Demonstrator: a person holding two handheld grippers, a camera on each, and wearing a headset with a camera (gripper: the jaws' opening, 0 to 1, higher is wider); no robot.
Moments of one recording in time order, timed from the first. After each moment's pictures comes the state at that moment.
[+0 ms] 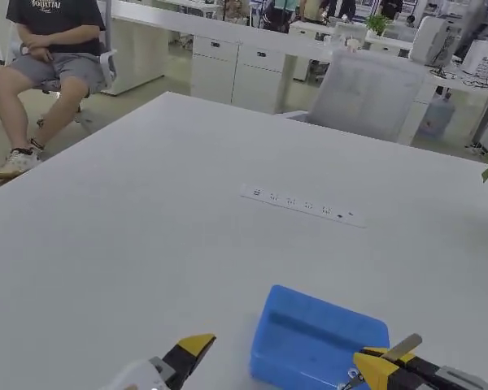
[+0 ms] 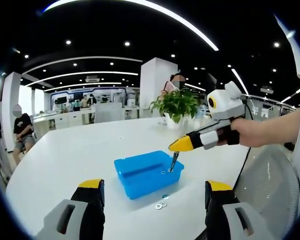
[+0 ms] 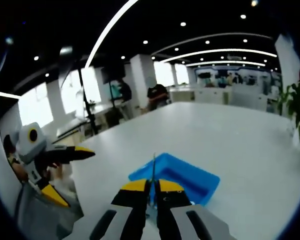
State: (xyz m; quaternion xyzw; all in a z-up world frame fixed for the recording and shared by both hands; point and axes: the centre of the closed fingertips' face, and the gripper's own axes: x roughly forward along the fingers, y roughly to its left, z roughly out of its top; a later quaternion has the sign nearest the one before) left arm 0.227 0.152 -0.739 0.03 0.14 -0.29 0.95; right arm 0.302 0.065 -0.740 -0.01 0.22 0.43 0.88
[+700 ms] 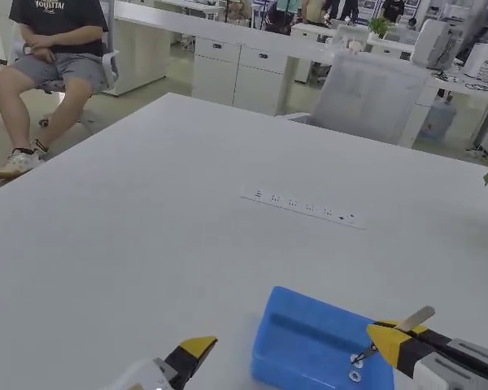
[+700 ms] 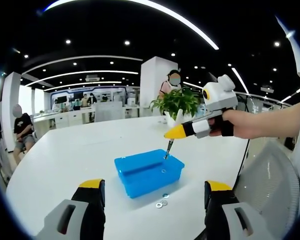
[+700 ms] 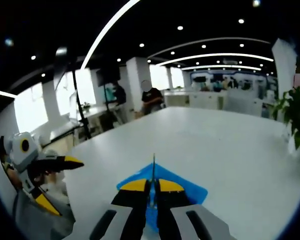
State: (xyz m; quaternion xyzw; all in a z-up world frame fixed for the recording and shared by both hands) left arm 0.227 0.152 -0.740 0.03 0.15 -0.29 0.95; right arm 0.328 0.066 -0.727 -0.02 0.21 0.41 0.89
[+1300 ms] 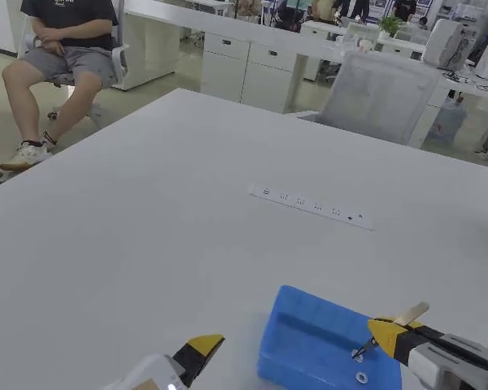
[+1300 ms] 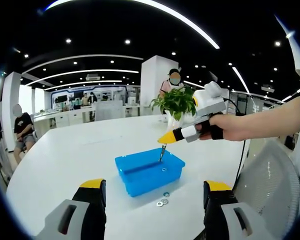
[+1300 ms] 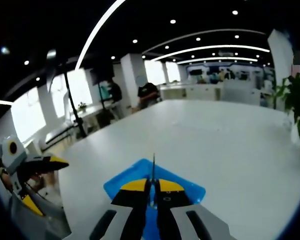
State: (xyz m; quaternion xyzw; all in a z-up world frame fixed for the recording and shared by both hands) left arm 0.227 0.154 -0.743 0.04 0.15 -0.29 0.94; right arm 0.360 0.060 -0.760 0.01 0.24 0.39 0.89
